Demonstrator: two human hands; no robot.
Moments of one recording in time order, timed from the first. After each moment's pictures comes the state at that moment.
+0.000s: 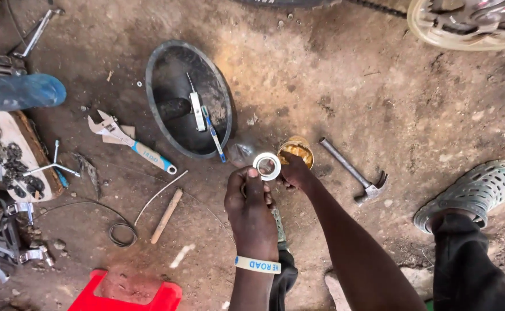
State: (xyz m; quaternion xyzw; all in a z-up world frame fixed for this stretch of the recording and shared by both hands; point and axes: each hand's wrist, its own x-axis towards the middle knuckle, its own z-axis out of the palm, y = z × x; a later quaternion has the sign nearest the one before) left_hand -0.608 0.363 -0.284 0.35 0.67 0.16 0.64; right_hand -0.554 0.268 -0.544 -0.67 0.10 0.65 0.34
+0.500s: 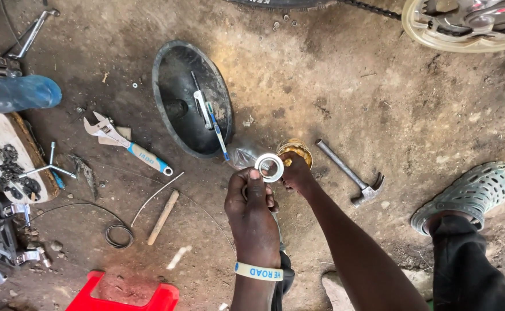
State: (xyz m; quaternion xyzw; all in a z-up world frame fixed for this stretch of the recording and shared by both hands) left_hand -0.595 0.355 -0.276 0.34 0.66 0.16 0.65; right_hand -0.551 0.263 -0.532 -0.71 0.15 0.61 0.34
